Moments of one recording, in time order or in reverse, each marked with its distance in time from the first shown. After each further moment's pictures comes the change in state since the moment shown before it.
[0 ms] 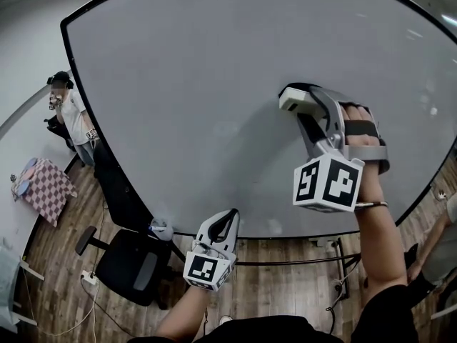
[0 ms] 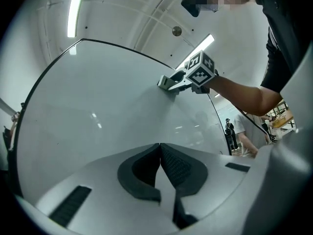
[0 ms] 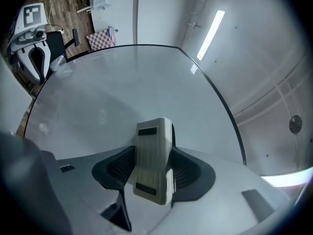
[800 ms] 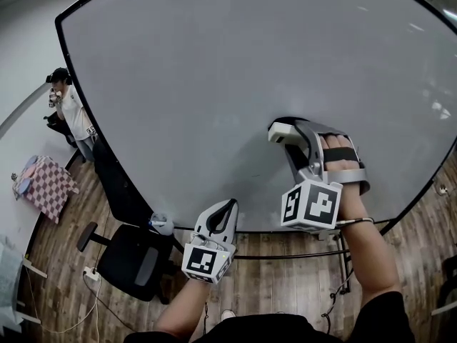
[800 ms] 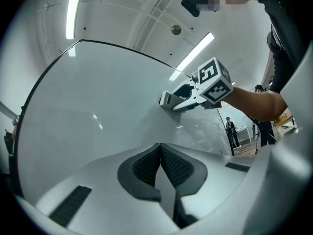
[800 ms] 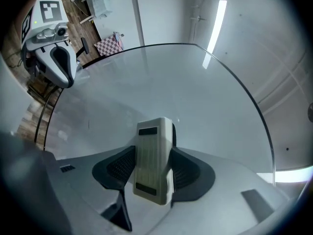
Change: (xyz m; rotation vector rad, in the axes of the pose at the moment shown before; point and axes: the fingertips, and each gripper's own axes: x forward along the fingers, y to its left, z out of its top) left arm 0.008 0.005 0.005 0.021 0.005 0.007; right arm -0.007 0.100 0.000 0.031 -0.003 0.187
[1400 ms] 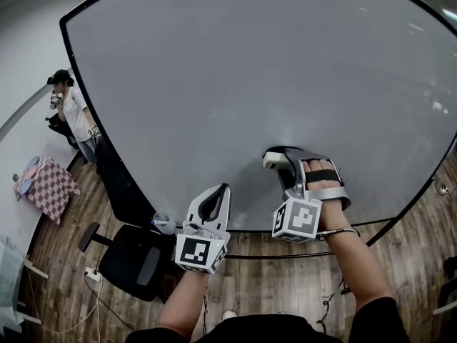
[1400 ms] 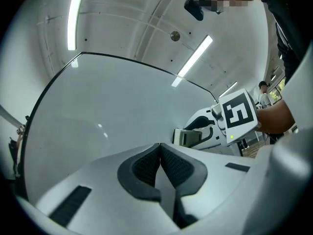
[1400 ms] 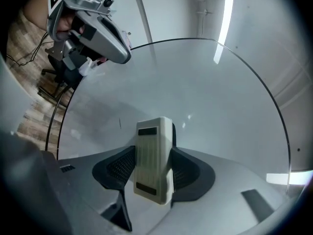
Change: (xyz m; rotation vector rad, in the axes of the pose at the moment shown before) left arm 0.000 0.030 0.041 0.042 -0.076 0.068; right arm 0.006 0.088 -0.002 -0.027 0.036 0.120
